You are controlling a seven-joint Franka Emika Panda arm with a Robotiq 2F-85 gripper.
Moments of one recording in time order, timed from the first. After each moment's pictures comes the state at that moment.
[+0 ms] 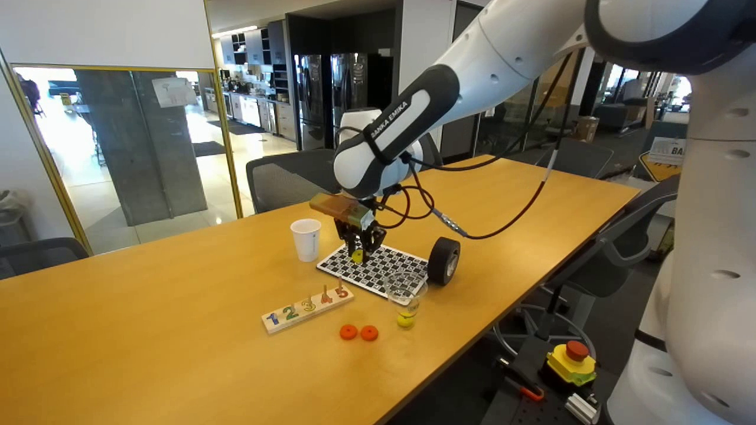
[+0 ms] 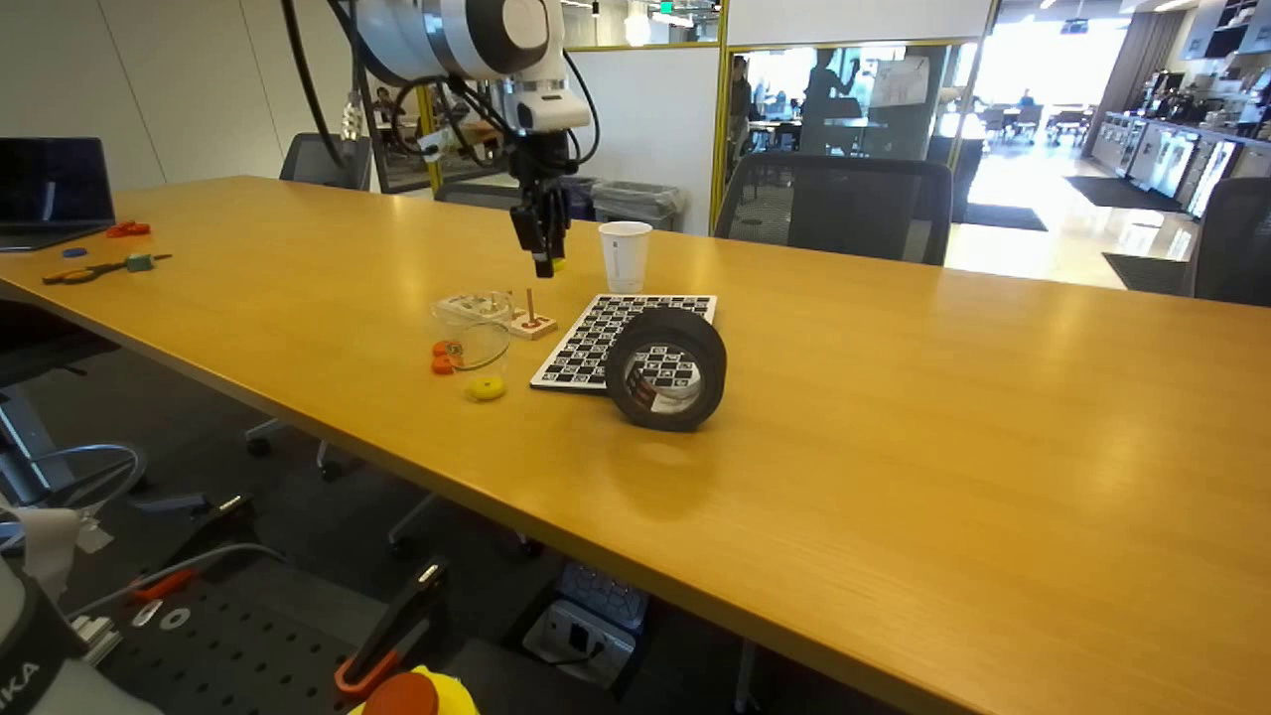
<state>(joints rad) 0.10 0.20 -0.12 -2.13 -0.04 2.39 1.42</state>
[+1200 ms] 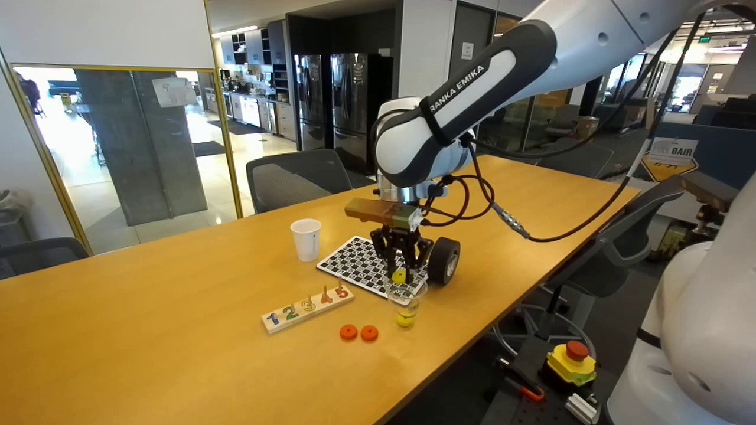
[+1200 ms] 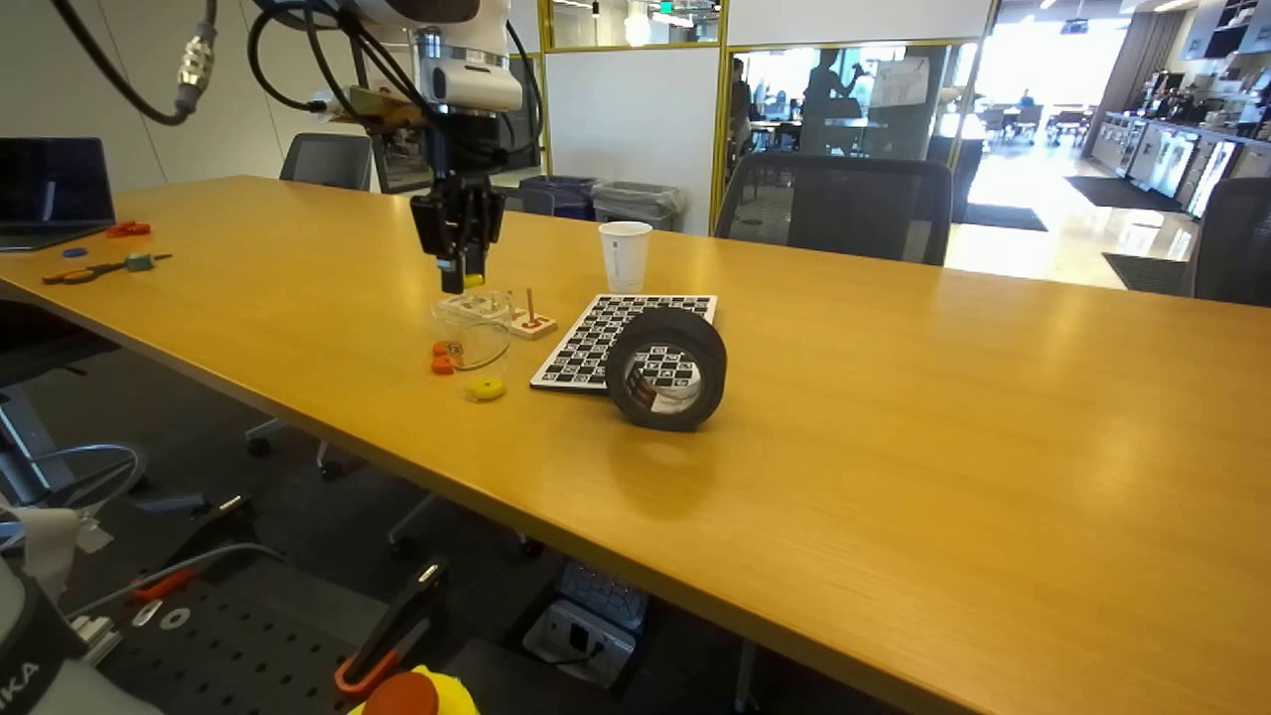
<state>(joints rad) 0.03 -0.13 -0.04 -2.45 0.04 2.21 1.41</state>
